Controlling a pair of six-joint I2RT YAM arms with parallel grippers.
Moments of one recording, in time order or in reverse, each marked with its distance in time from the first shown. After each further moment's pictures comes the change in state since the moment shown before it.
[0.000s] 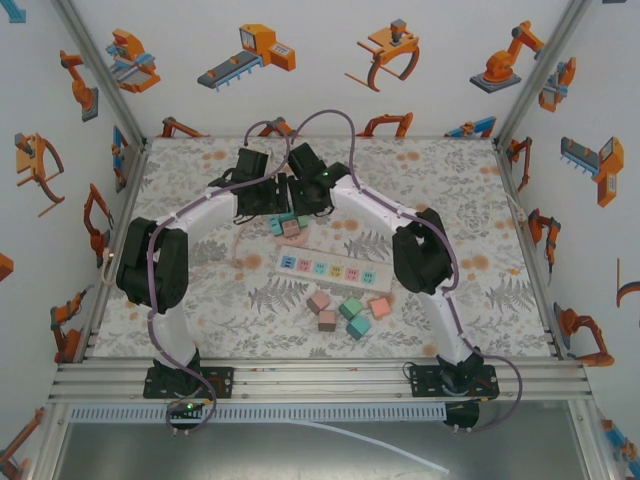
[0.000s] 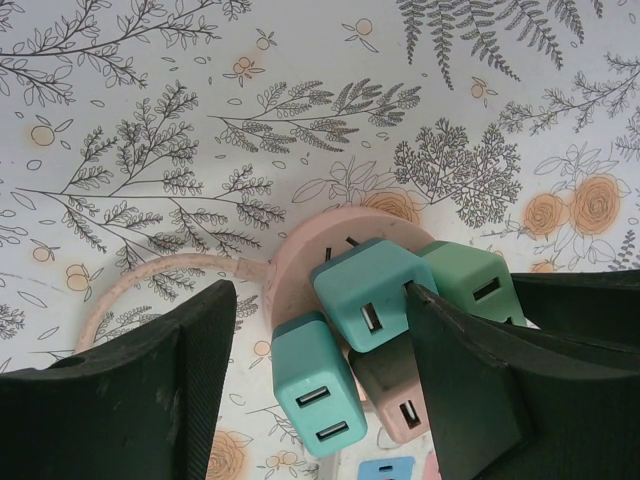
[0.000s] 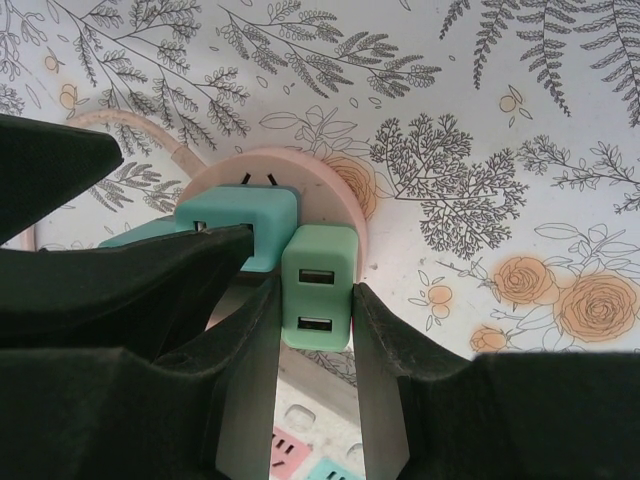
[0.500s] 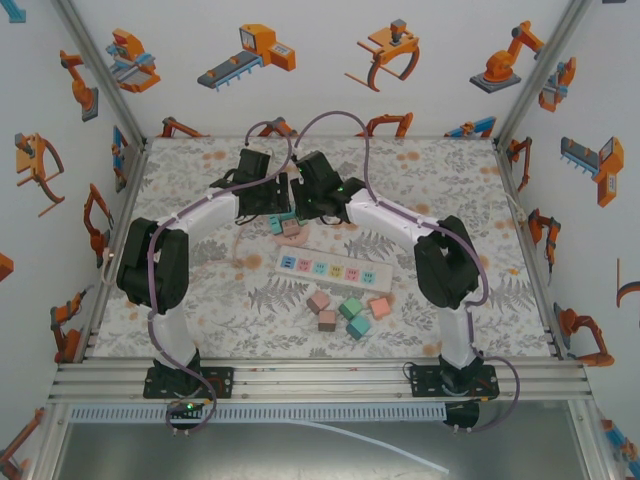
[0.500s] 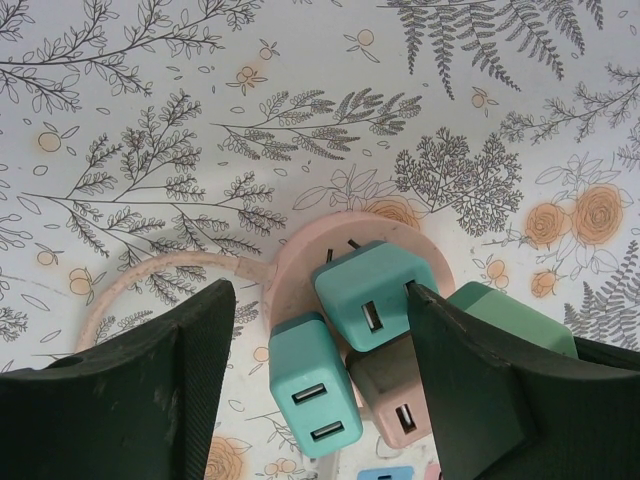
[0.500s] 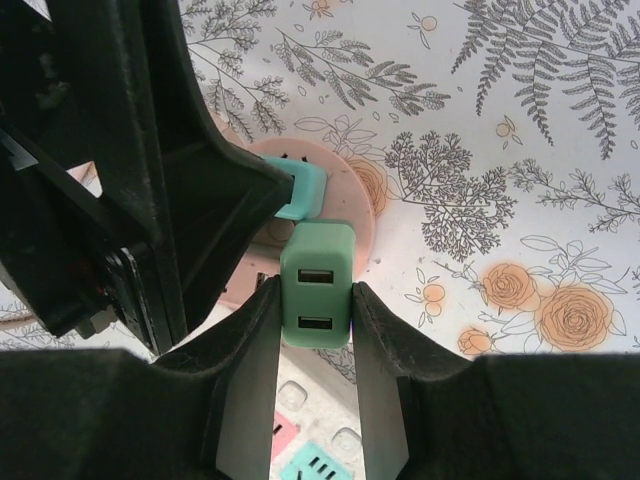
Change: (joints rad) left arm -0.011 -0.002 -0.005 0.019 -0.027 -0.004; right arm 0.012 -0.216 -0.320 0.277 -0.014 -0.092
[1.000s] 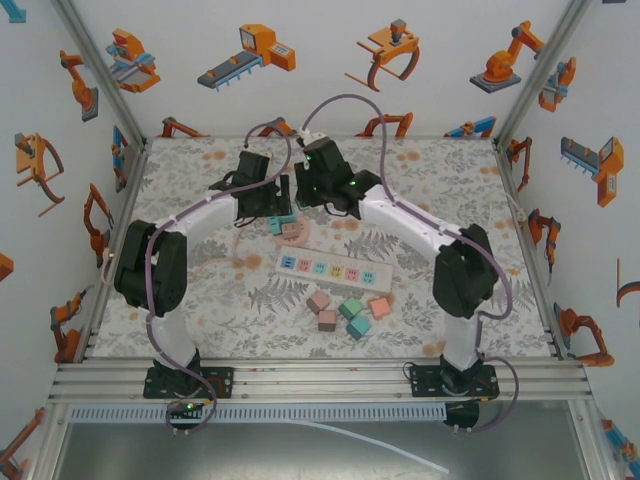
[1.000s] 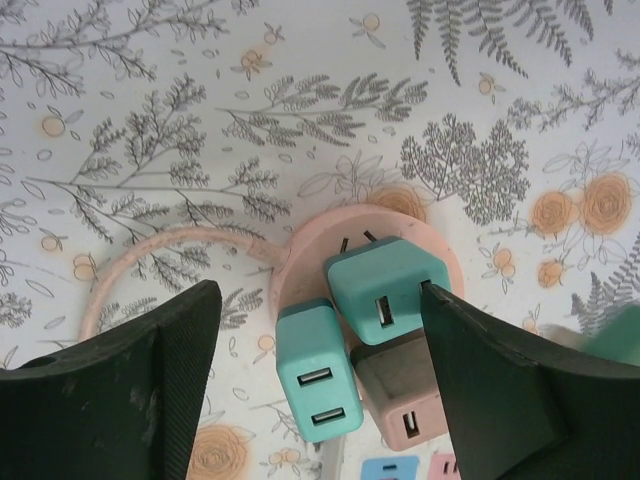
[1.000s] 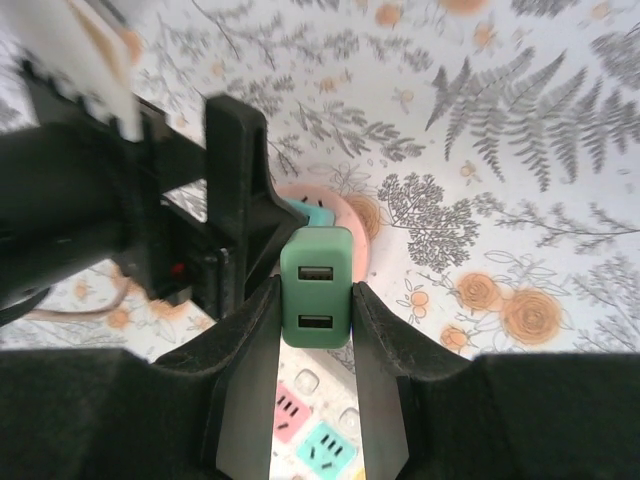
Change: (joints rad) left arm -0.005 -0.033 -0.027 -0.009 0.006 0.004; right arm -0.008 -0.151 -0.002 0.000 0.041 0.005
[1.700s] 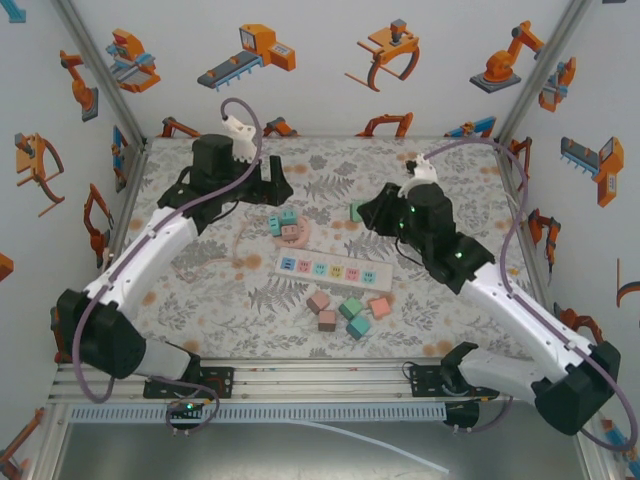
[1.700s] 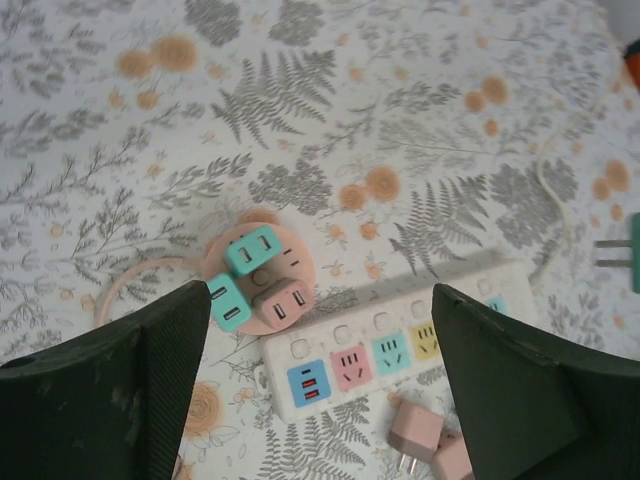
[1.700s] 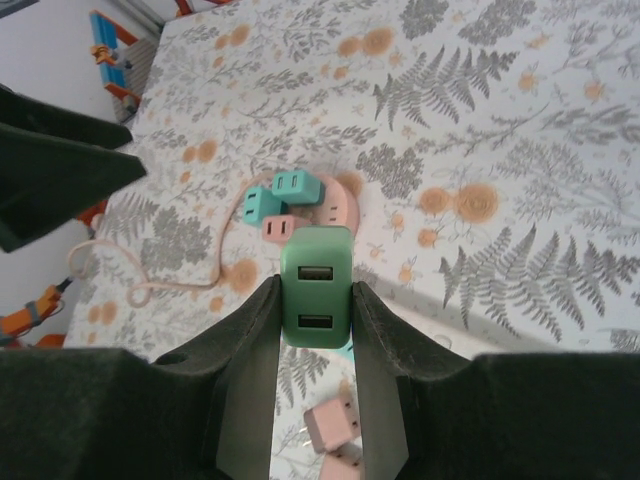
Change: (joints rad) left arm -0.001 -0.445 -0.025 -0.048 0.257 0.170; right arm -0.100 -0.827 -0.708 0.172 0.021 0.316
